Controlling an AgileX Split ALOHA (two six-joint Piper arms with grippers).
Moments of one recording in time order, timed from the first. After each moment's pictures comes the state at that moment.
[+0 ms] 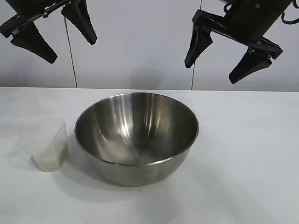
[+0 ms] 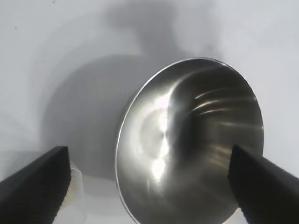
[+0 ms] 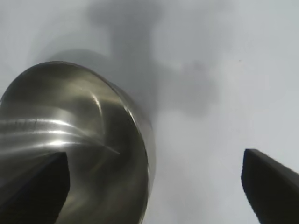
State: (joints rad) left arm -0.23 1.86 -1.62 -0.50 1.07 0.14; right arm 0.16 1.81 -1.45 0.42 0.90 -0.13
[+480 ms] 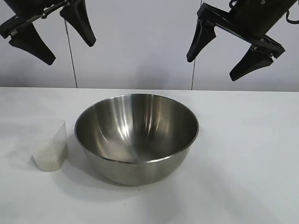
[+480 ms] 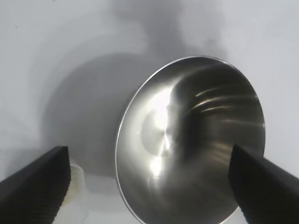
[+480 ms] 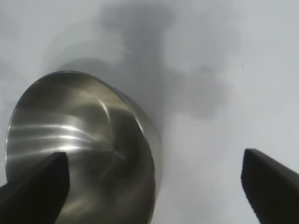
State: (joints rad) left arm -0.23 1.86 -1.62 -0.45 1.15 0.15; right arm 0.14 1.81 -1.45 0.45 0.90 -0.15
